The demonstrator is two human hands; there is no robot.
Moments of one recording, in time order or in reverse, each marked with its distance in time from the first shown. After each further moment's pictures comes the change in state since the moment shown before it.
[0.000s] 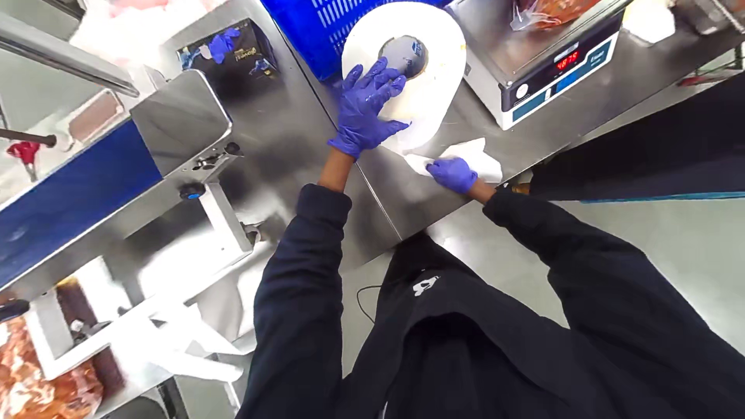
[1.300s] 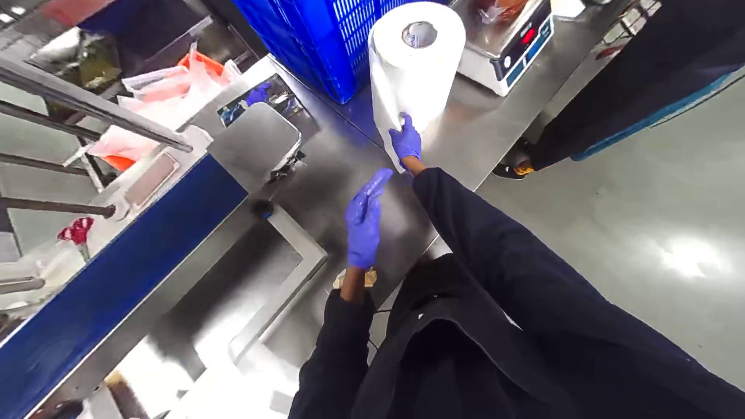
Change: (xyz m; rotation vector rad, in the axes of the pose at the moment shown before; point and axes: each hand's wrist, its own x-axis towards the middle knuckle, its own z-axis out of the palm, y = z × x) left_hand -0.251 0.040 -0.121 -1.008 0.262 -0.239; right_hand 0.162 -0.212 0.018 0.589 0.667 0.944
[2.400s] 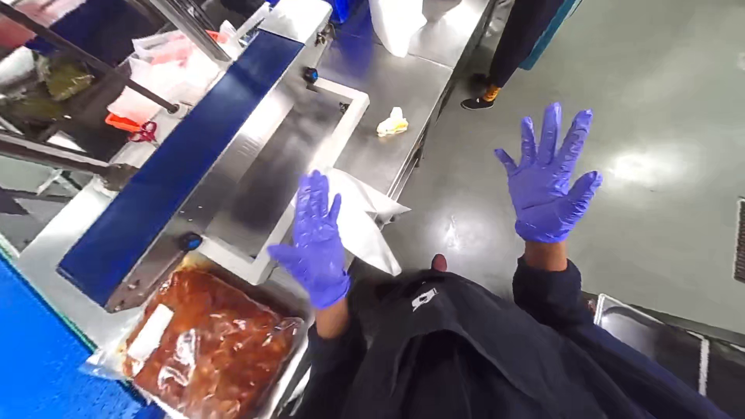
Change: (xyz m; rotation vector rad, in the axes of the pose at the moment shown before) left_hand -0.347 0.224 -0.309 -0.591 -0.046 -0.104; right_hand -0.653 0.005 -0.087 0.938 0.173 -0.681
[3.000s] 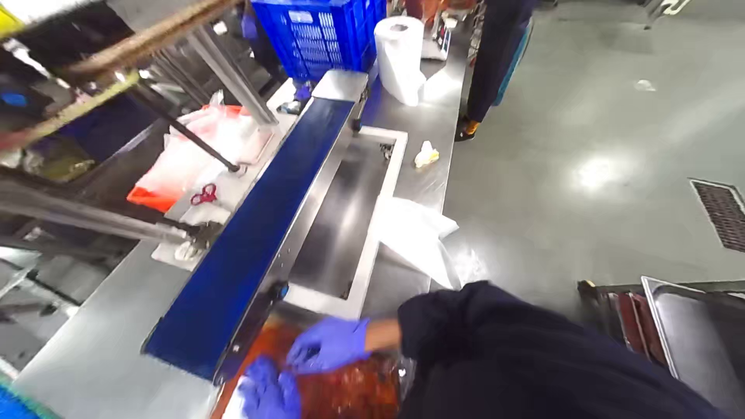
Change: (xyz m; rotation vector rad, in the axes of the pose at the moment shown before) left_hand -0.119 0.129 -0.385 1.753 0.070 -0.459; right_hand -0.144 0.201 0.475 -0.242 -1.034 0.690
